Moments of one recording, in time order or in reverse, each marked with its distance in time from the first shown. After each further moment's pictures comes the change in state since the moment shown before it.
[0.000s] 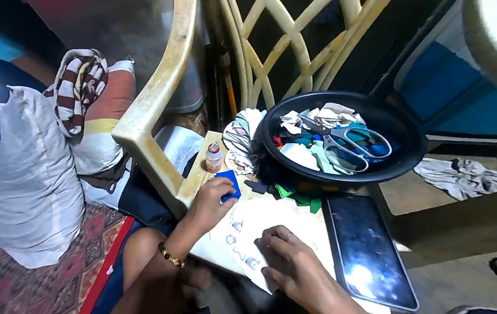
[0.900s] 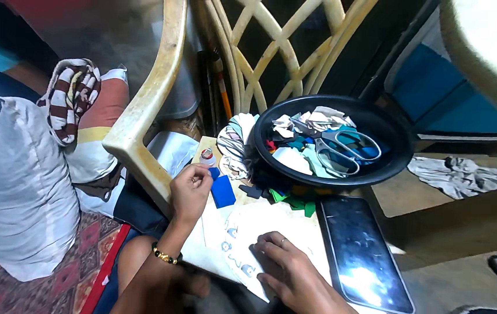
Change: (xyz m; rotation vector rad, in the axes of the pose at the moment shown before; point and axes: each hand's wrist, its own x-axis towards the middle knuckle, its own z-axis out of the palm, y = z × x) left_hand 0.020 0.000 -0.006 -0.251 0.568 -0.112; right_hand 0.000 -0.003 -0.003 0.025 -0.029 0.001
